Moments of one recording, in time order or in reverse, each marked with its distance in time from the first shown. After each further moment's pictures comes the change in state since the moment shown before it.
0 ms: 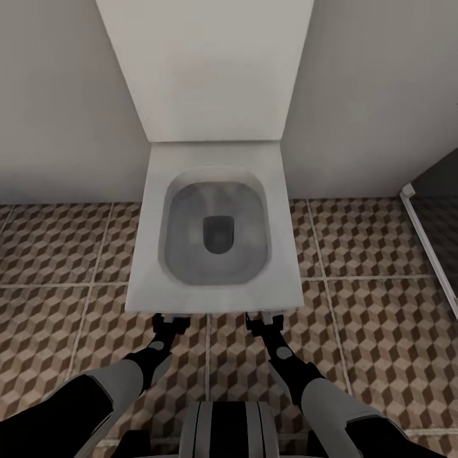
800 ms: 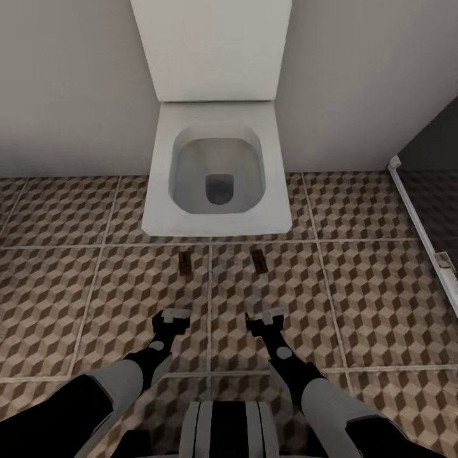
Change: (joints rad) left arm 0.000 0.000 0.000 0.000 0.000 0.001 0.000; right arm 0.000 0.000 0.000 0.000 0.000 0.000 0.000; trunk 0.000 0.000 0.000
